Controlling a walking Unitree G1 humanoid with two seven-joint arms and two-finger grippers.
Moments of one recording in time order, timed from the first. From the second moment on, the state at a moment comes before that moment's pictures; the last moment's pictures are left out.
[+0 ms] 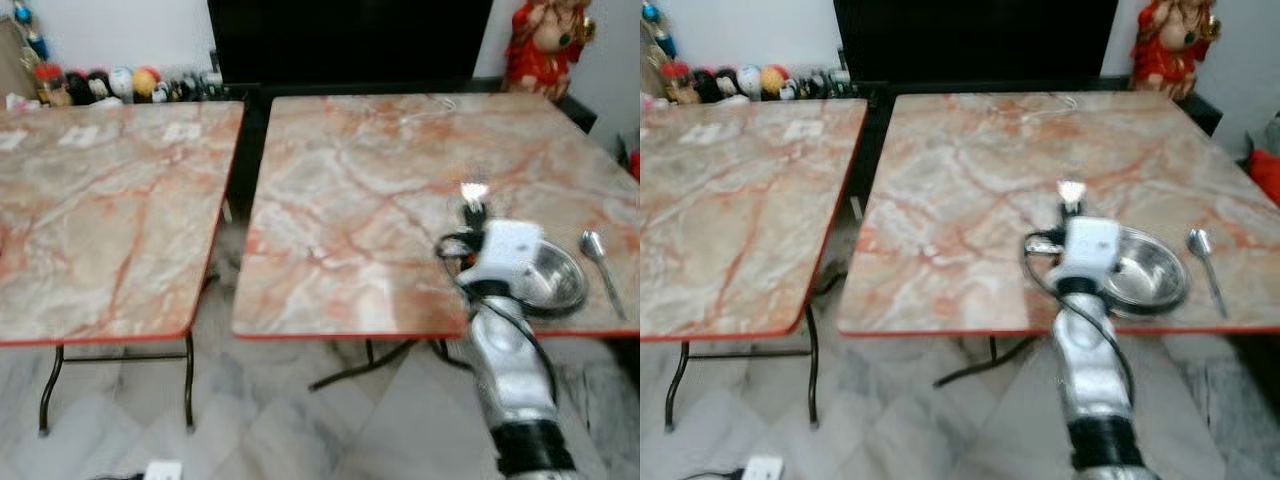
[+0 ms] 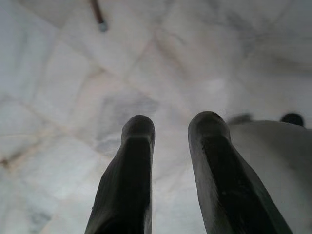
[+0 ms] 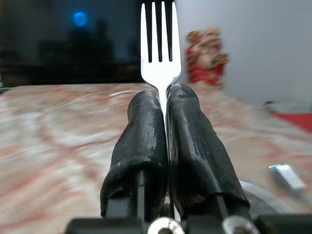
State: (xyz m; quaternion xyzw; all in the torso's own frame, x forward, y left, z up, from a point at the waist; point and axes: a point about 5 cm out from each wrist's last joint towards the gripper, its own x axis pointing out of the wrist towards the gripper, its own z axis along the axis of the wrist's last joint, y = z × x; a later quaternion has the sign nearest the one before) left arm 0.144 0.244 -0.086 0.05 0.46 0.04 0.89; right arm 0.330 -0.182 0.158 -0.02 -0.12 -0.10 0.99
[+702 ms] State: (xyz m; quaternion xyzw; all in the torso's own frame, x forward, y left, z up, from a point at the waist) left arm 0.144 0.244 -0.086 0.05 0.46 0.04 0.89; right arm 0.331 -0.199 0.156 -0.03 -0.11 -0.13 0.99
